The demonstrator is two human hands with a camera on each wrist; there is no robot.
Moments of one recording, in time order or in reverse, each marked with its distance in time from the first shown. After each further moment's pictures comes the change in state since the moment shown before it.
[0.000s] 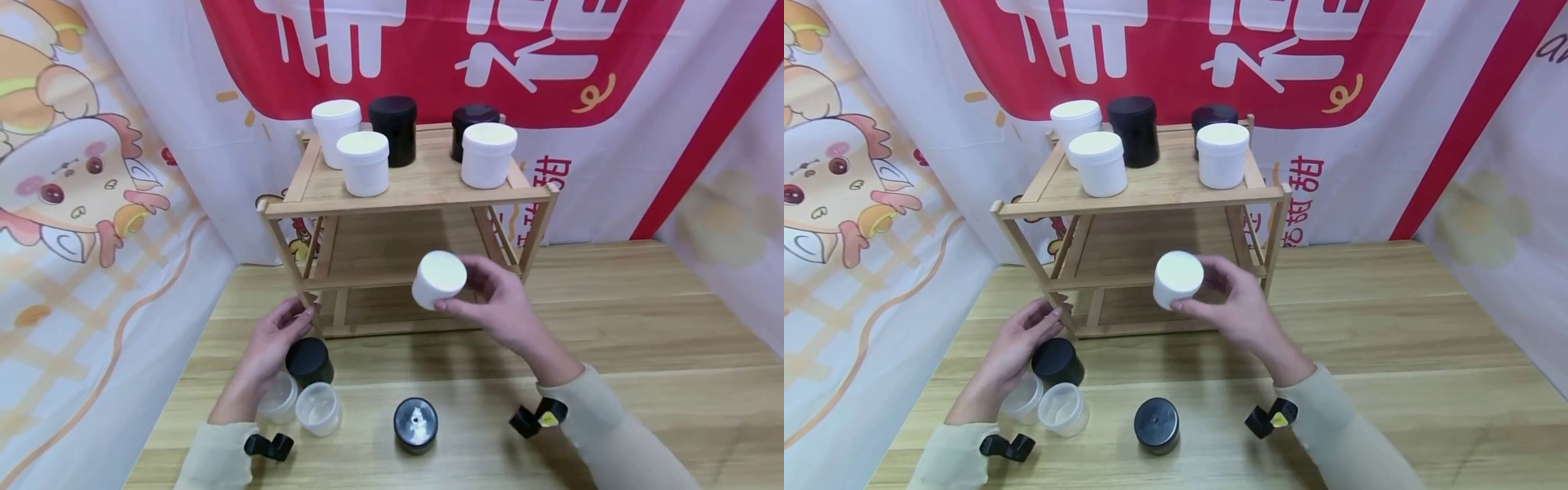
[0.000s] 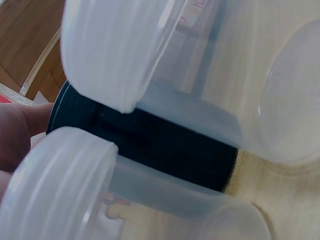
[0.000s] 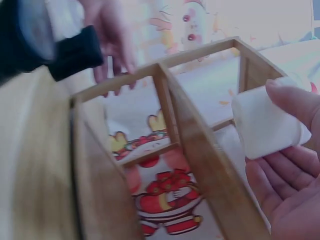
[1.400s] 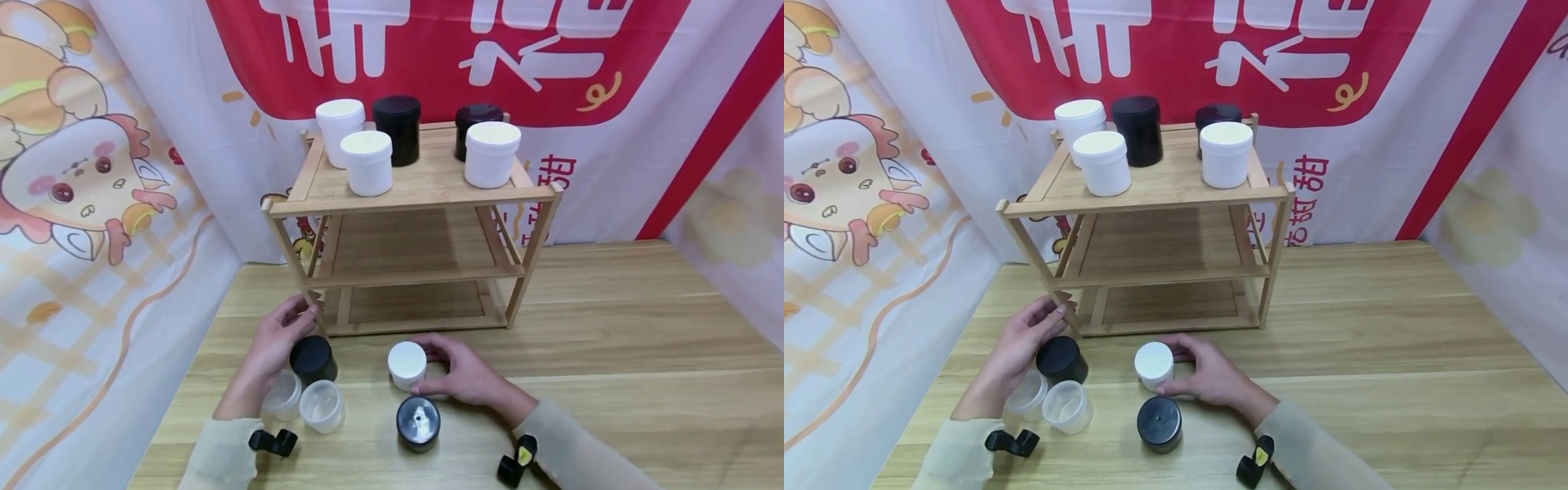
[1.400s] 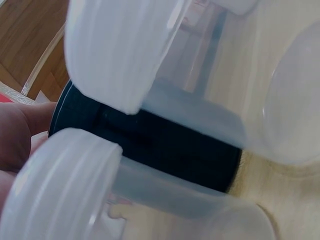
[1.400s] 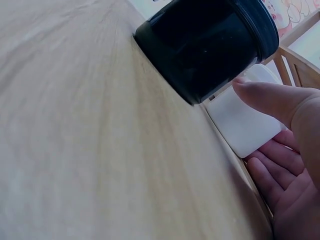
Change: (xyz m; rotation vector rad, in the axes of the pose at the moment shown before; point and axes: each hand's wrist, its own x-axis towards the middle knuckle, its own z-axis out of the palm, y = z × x) left_hand -0.003 0.003 -0.002 0.022 0.006 -0.021; right_hand -0.044 0.100 0.069 0.011 -0.393 0.102
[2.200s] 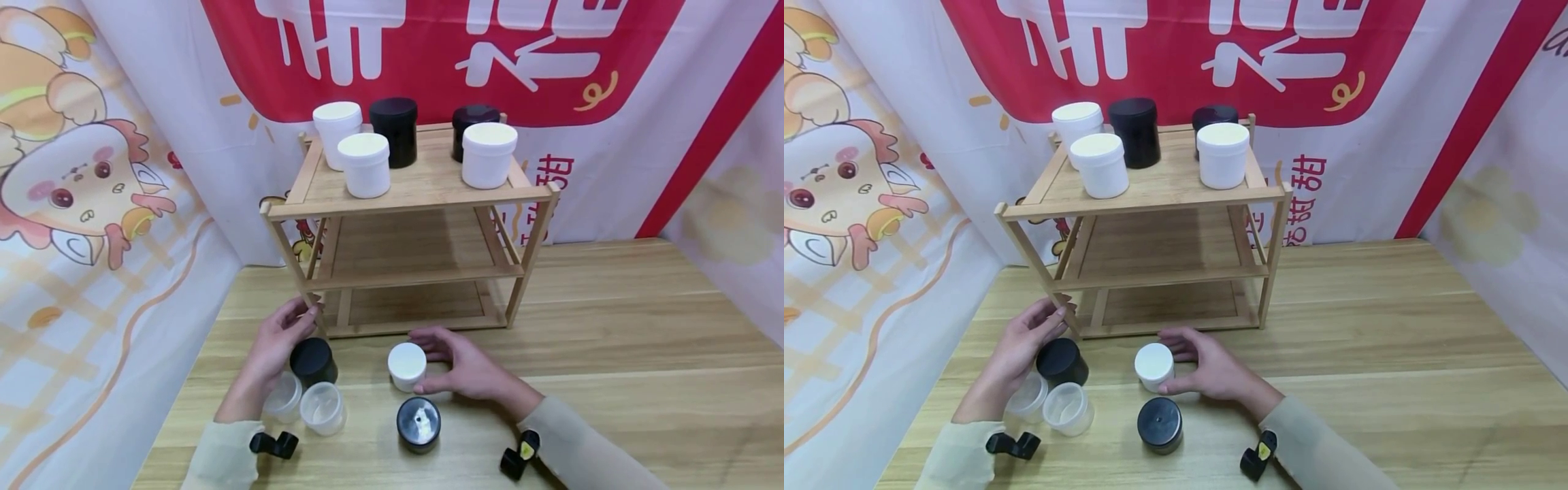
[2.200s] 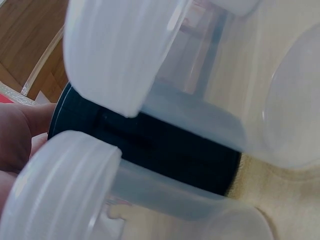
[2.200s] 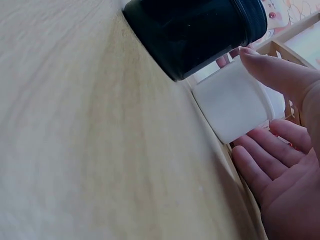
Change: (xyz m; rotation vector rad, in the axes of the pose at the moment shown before) left_hand 0.001 -0.001 0.002 0.011 0.007 -0.008; right_hand 0.003 -0.001 -0.011 0.104 -0.061 -0.083
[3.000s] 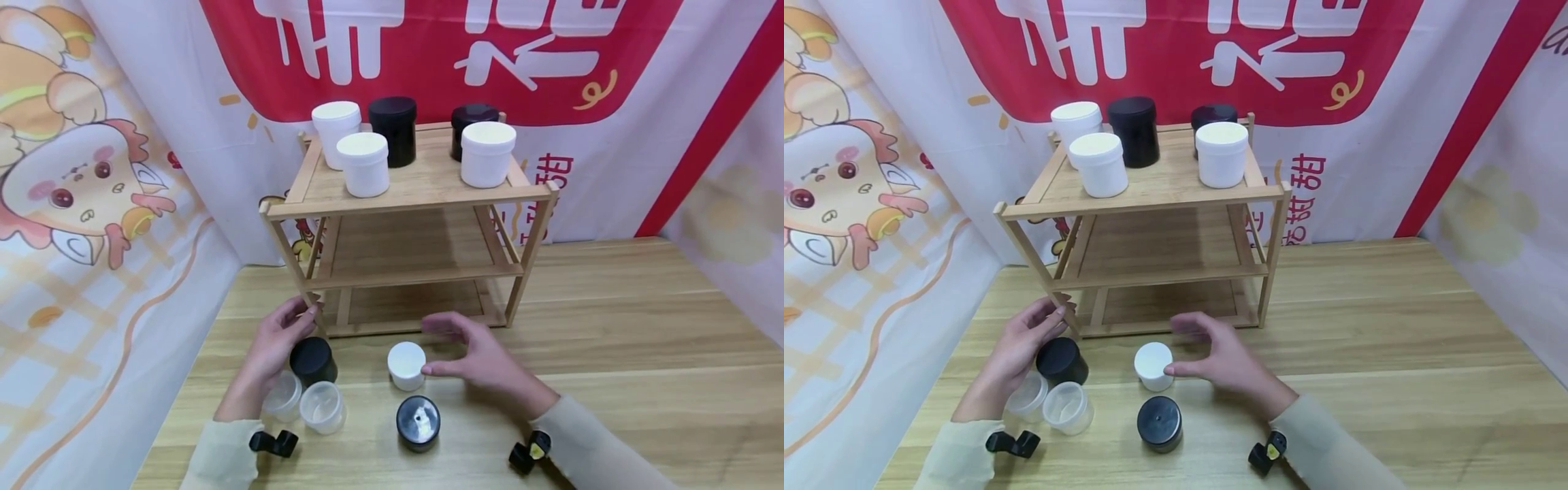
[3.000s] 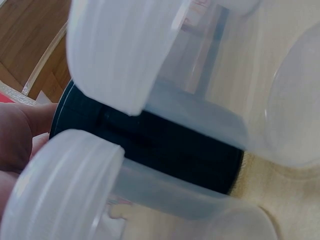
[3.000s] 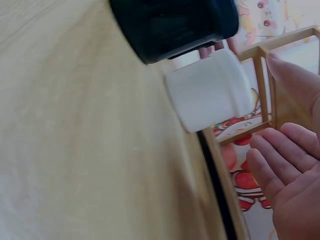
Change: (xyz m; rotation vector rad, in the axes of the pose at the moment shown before) left_hand 0.000 0.001 -0.001 0.002 -0.003 0.010; right_hand -0.011 -0.027 -0.013 -0.084 0.167 0.037
